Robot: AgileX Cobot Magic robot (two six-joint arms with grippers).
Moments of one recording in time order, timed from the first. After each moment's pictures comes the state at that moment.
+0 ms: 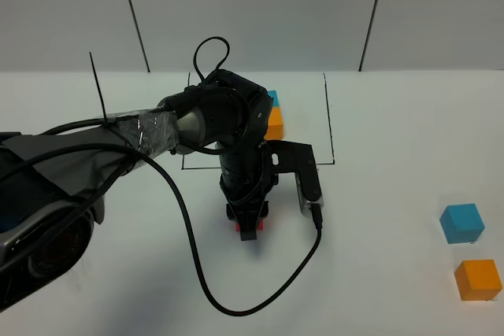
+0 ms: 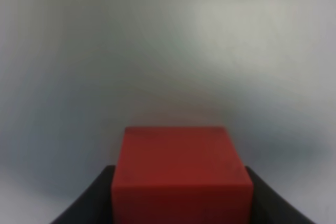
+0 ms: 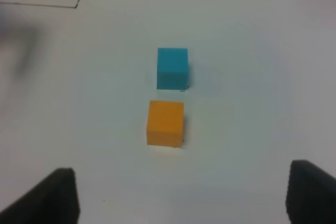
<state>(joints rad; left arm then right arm) -0.64 2.34 -1.81 0.01 0.98 0.85 0.05 0.05 -0.50 0.02 1.08 -0.05</state>
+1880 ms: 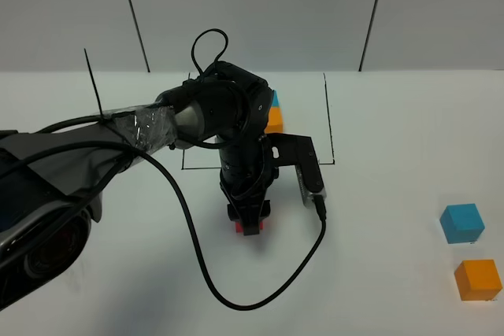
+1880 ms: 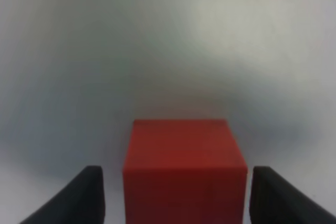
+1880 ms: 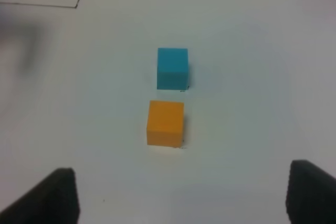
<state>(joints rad) -0.64 2.32 -1.84 0.01 1.03 0.81 0.05 0.05 -0.50 0.02 1.08 -0.05</state>
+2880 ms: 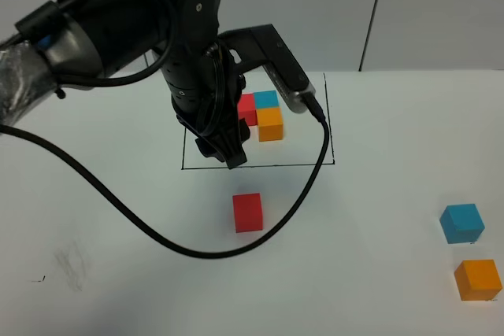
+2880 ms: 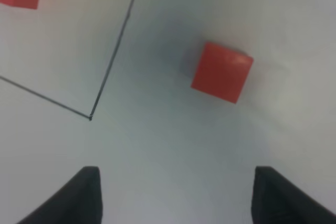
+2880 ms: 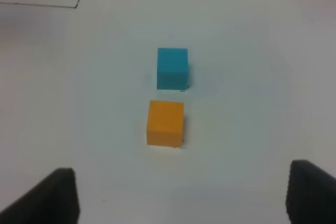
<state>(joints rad) -0.64 1.95 -1.84 0.13 1.19 0.43 0.05 0.05 -0.50 0.02 1.08 -0.05</state>
